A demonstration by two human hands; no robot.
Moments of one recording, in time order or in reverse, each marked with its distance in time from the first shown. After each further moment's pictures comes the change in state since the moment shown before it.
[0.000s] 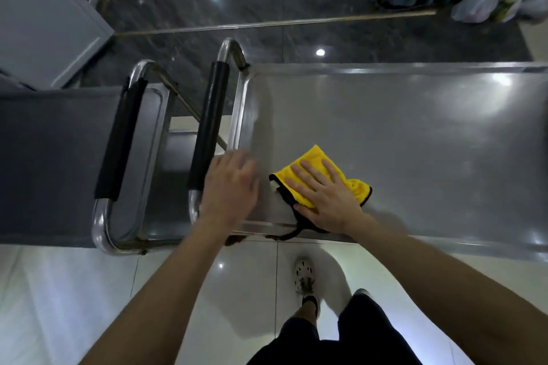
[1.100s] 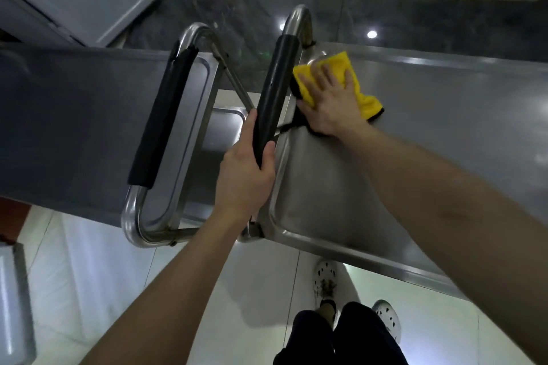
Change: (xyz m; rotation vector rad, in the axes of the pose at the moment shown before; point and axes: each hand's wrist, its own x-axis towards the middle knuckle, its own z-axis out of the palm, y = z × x) left_hand 0.010 -0.069 0.016 -0.660 0.173 -0.464; right_hand 0.269 0.026 -0.018 0.128 -0.003 0.218
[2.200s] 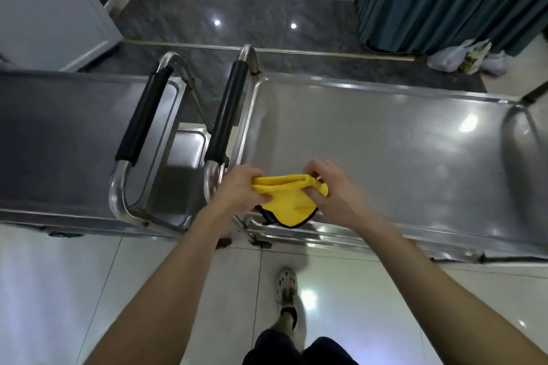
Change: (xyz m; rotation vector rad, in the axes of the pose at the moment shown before) left_hand -0.083 0.027 0.016 0.180 -0.515 0.062; right_hand -0.332 -0.046 -0.113 0.623 0.110 0.109
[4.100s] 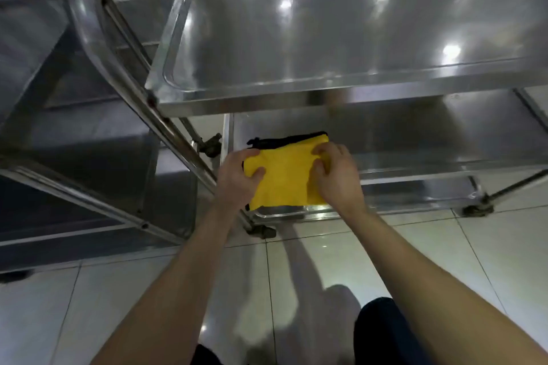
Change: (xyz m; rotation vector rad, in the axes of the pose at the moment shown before) left_hand 0.068 -0.185 0.272 -0.198 0.304 0.257; right_hand -0.053 0.257 0.270 -0.001 0.496 0.245
